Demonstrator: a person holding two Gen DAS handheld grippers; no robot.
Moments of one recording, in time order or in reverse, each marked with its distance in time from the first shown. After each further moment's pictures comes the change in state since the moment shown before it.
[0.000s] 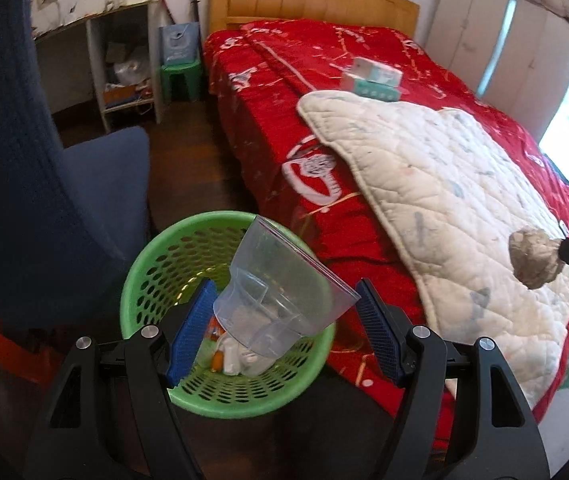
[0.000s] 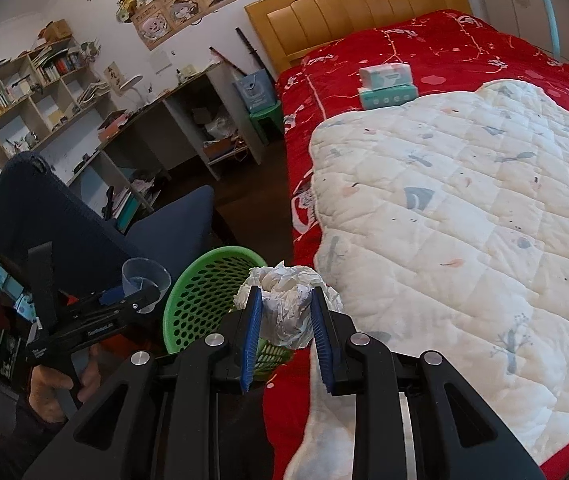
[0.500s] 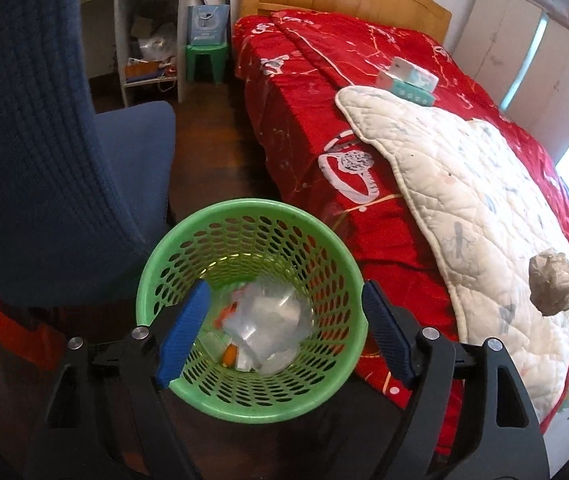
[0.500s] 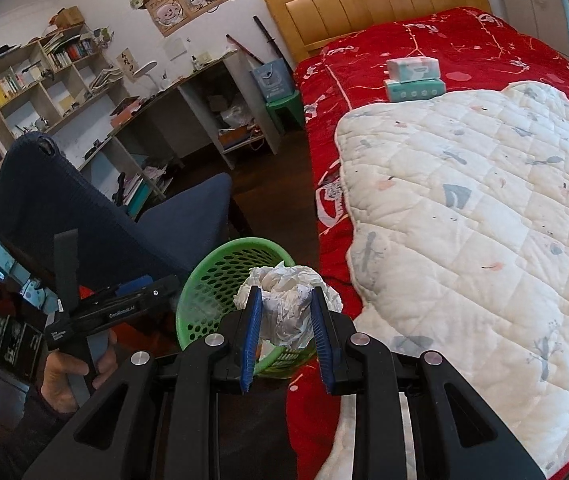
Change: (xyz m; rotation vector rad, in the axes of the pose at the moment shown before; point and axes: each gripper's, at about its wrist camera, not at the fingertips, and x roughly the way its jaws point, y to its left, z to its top) left arm 0.019 0.038 -0.001 -0.099 0.030 0.021; right arm 0.026 0.028 0.001 -0.035 0.036 0.039
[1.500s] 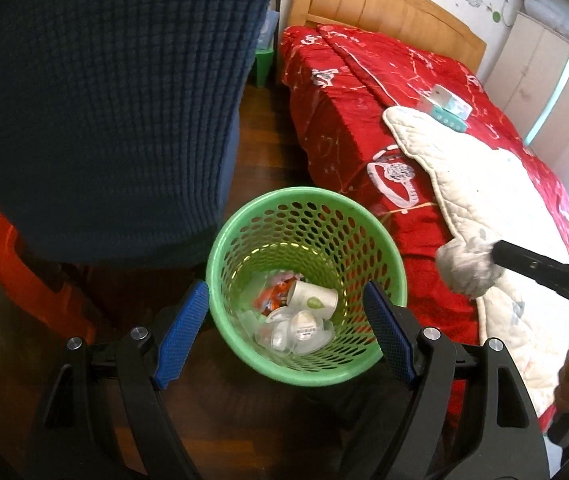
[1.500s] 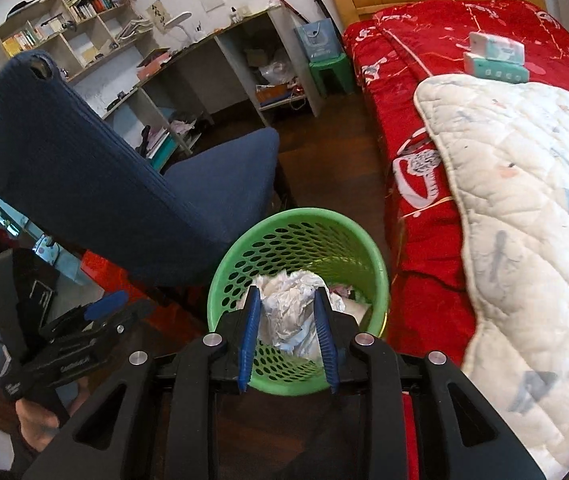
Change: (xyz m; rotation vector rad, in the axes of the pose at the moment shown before) left arm -0.046 0.063 -0.035 -0.127 -0.038 0.061; right arm 0.112 0.083 0.005 -0.095 0.144 0.077
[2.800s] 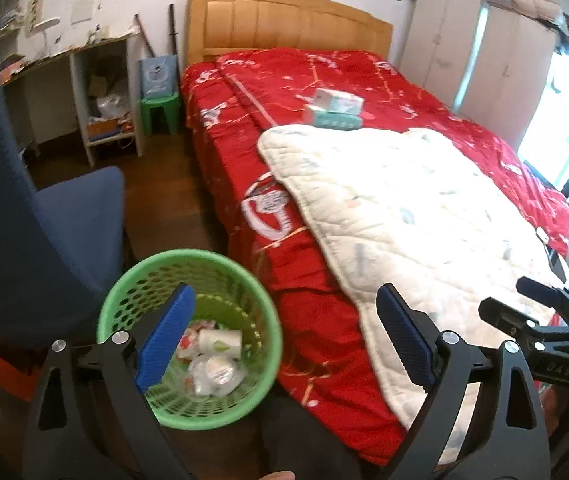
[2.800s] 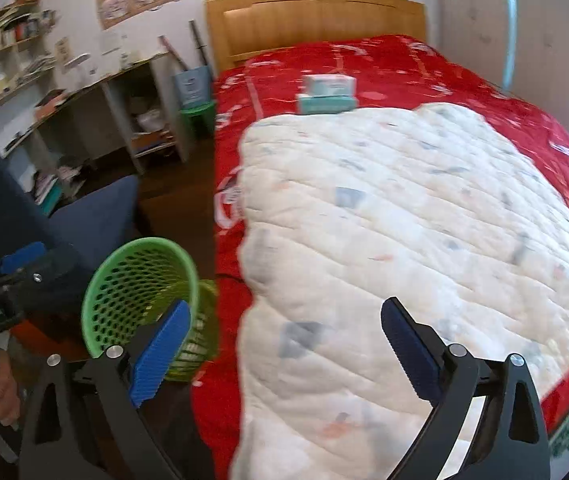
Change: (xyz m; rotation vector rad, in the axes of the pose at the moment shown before) left arm -0.024 -0.171 0.017 0.277 -0.096 -0.168; right arm -0.135 -0.089 -0.057 0.111 -0.184 -0.483
